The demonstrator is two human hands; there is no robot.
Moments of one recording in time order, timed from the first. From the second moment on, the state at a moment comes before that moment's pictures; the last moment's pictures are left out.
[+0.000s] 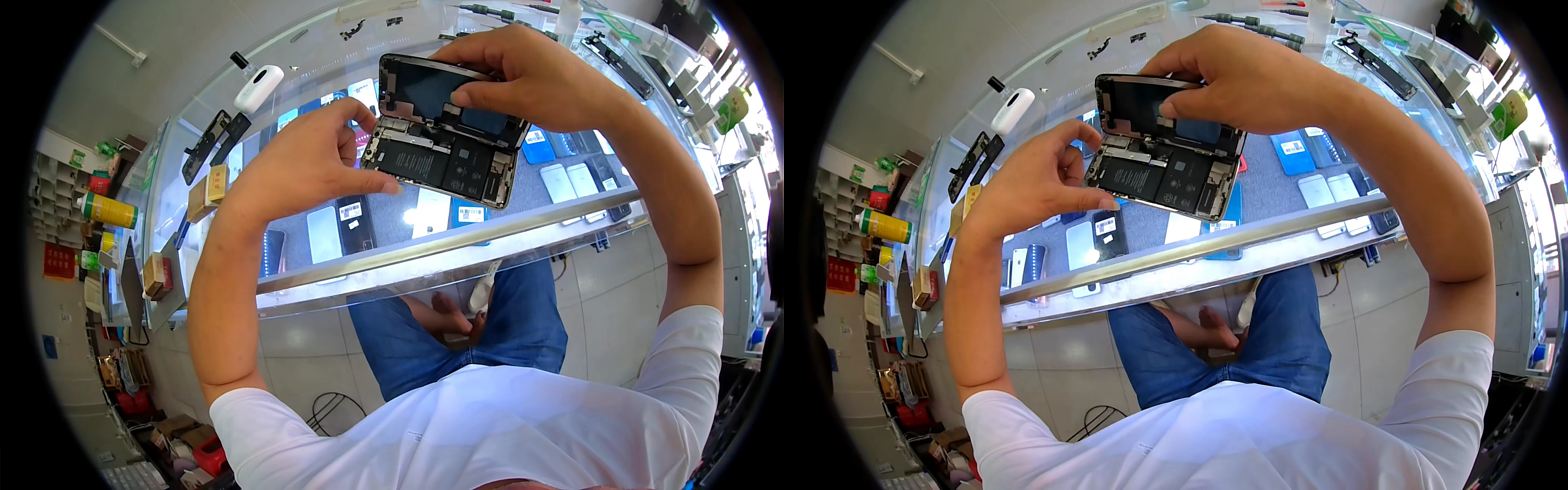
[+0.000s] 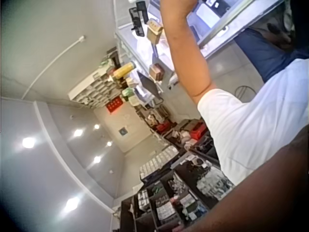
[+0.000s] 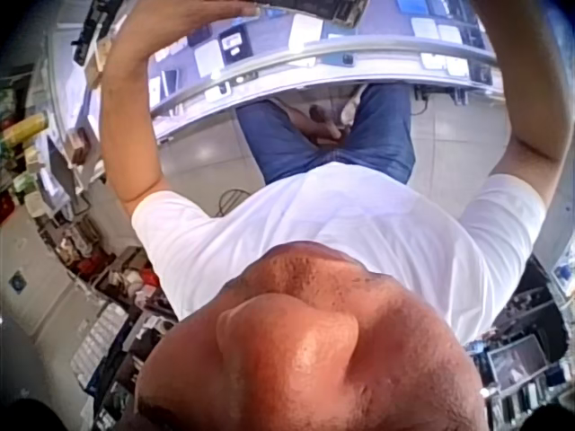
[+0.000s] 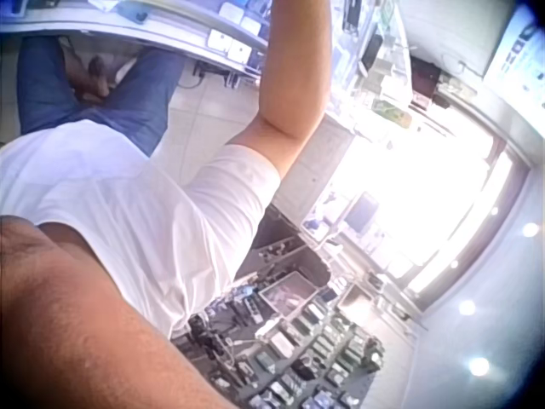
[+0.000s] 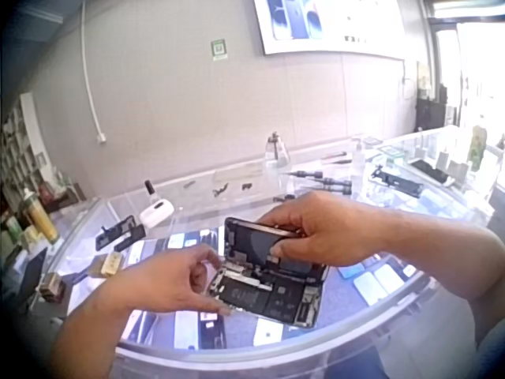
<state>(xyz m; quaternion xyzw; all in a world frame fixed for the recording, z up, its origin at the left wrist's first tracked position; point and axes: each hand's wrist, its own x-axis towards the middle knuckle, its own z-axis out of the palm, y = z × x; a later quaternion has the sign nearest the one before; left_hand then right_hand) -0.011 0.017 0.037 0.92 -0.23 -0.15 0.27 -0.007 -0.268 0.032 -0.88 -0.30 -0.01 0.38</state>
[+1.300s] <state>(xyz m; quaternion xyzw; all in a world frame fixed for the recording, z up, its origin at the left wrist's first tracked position) 0.032 0.026 0.000 0.79 -0.34 -0.10 0.50 -0.067 -0.275 0.059 -0.94 -0.29 0.01 0.17</state>
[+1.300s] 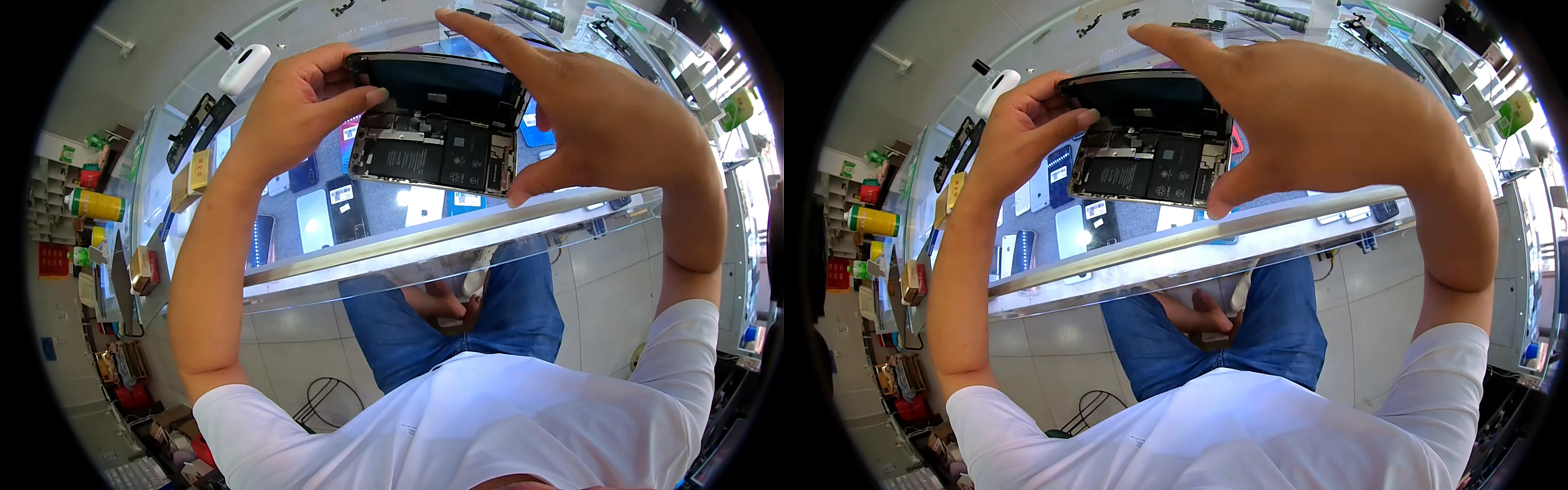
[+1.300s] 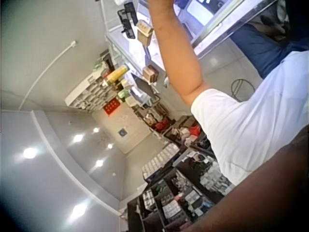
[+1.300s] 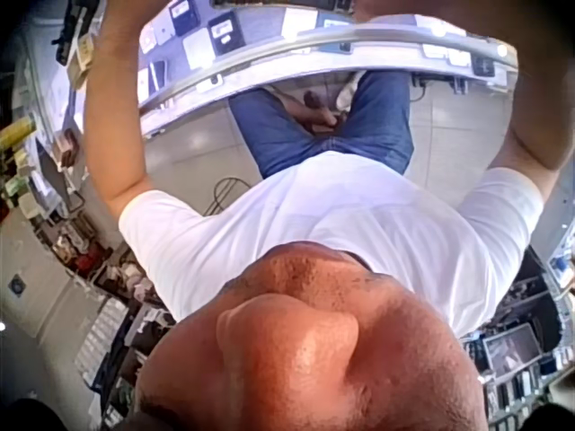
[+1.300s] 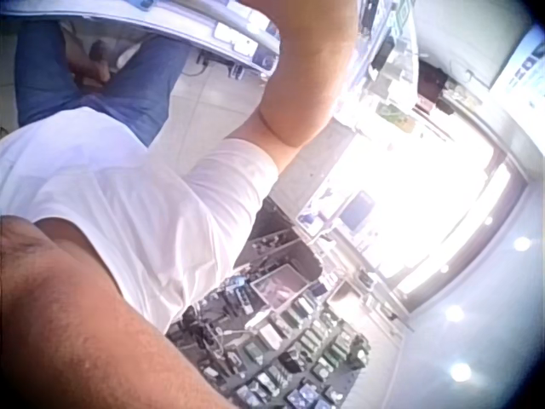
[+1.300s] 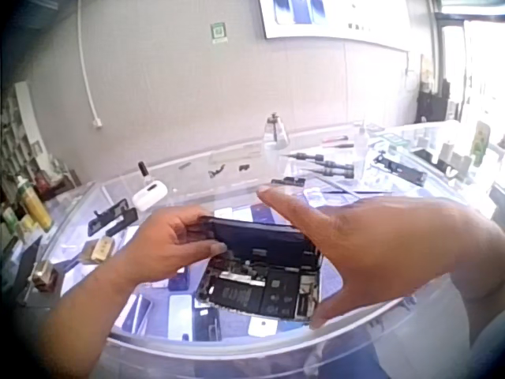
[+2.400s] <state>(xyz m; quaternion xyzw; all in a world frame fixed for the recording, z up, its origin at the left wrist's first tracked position) 0.035 0.049 0.021 0.81 -0.26 -0.19 0.49 0.008 -0.314 0.082 -0.93 -0.25 -0.03 0.25</state>
